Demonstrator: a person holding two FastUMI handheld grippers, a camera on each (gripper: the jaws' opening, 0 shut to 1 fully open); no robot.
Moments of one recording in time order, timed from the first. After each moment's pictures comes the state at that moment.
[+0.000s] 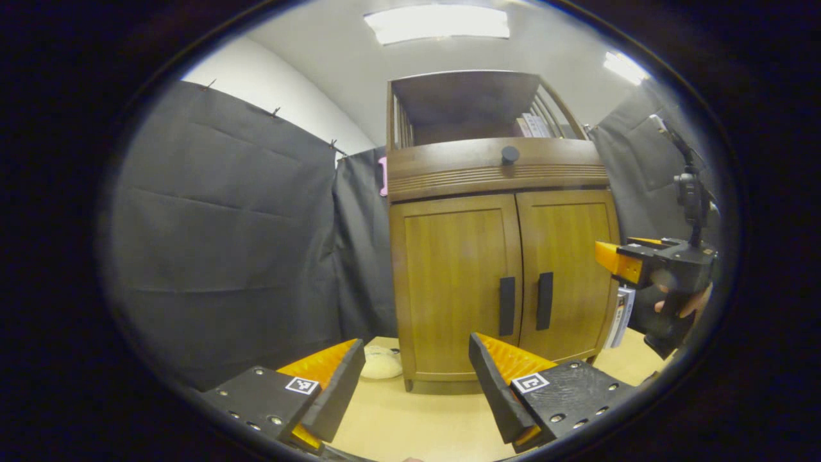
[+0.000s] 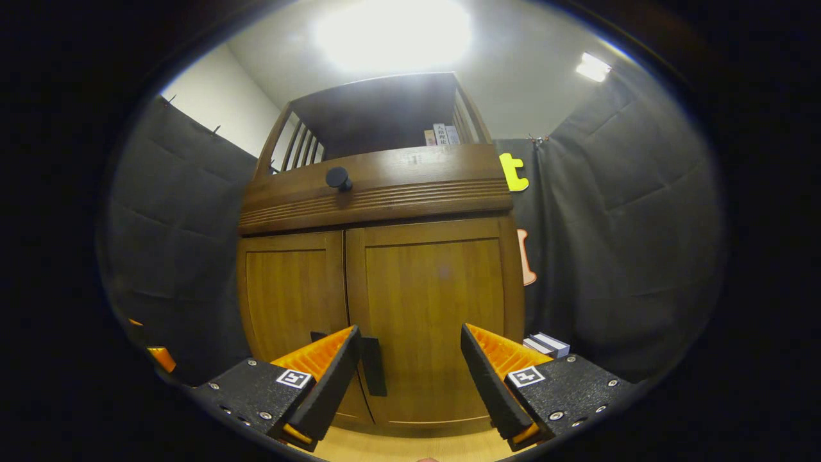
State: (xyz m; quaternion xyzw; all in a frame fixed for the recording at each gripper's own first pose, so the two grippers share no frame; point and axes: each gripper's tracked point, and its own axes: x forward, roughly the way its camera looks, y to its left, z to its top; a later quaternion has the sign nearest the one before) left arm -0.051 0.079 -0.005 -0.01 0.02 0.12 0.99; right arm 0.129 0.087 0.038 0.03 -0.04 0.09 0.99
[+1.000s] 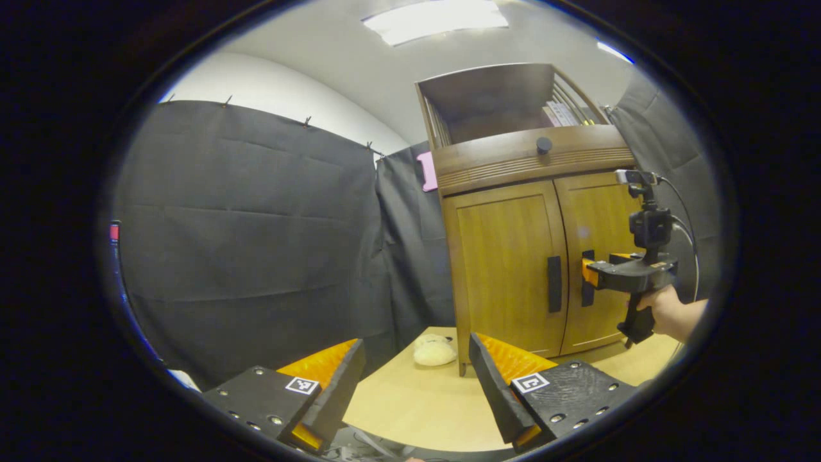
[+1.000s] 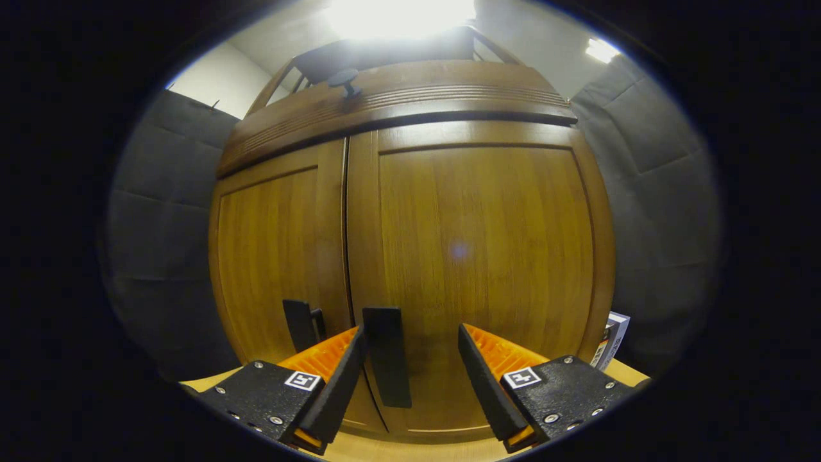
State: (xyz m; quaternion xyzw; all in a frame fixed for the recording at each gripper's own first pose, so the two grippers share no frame) left arm -0.096 0.105 -0.002 0.03 0.04 0.23 0.97; right arm 0.231 0.150 -0.048 0.03 0.03 0.12 0.99
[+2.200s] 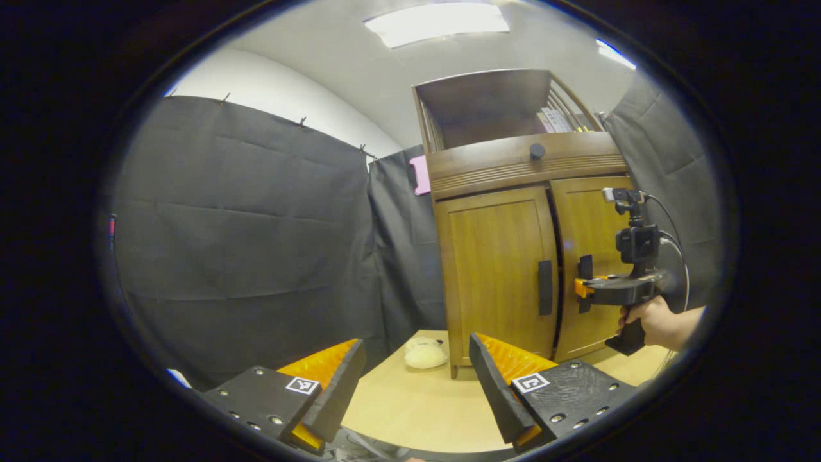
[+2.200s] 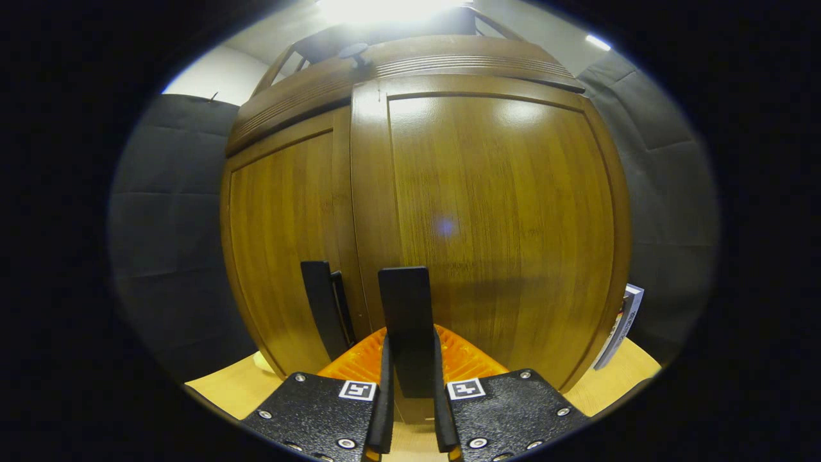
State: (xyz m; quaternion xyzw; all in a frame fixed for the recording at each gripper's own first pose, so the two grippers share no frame) left arm -0.094 0.101 0.001 0.01 0.03 0.20 0.98; right arm 0.229 0.182 -0.061 0.04 0.09 0.14 0.99
